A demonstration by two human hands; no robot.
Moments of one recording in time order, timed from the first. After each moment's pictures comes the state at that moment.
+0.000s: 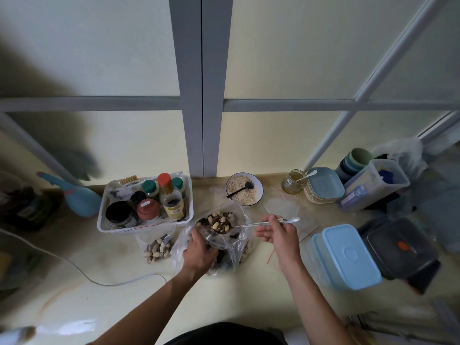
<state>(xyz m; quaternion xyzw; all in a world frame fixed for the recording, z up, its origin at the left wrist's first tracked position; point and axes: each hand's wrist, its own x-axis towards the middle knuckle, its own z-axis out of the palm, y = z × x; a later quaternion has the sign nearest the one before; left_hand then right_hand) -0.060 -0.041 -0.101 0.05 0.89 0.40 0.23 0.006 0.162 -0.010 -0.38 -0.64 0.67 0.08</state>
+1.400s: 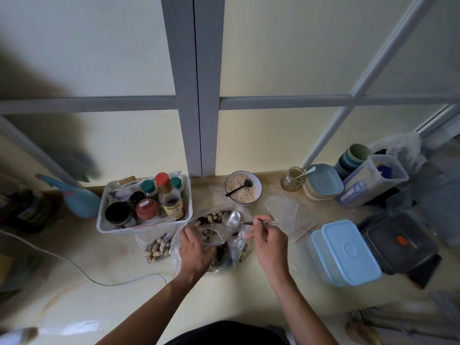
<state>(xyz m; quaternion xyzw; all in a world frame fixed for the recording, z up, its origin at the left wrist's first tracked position) -0.058 -0.047 -0.114 0.06 0.92 0.36 0.13 0.019 0.128 -0.016 -0.29 -0.81 0.49 0.15</state>
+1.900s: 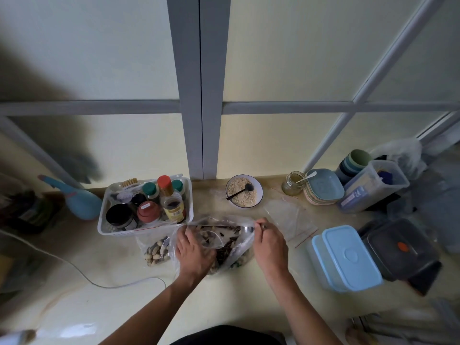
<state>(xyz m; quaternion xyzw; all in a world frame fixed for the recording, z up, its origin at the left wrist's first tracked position) -0.058 -0.047 -0.116 0.05 0.93 0.34 0.13 0.006 0.139 -0.039 -0.29 -0.92 0.25 0.09</state>
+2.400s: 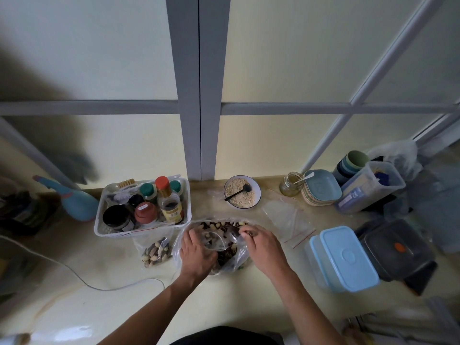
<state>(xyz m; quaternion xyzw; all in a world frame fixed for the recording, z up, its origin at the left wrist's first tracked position) -0.059 -0.041 -0.115 0.09 0.92 0.34 0.14 0.006 0.148 -0.031 -0.13 -0.96 0.27 0.00</state>
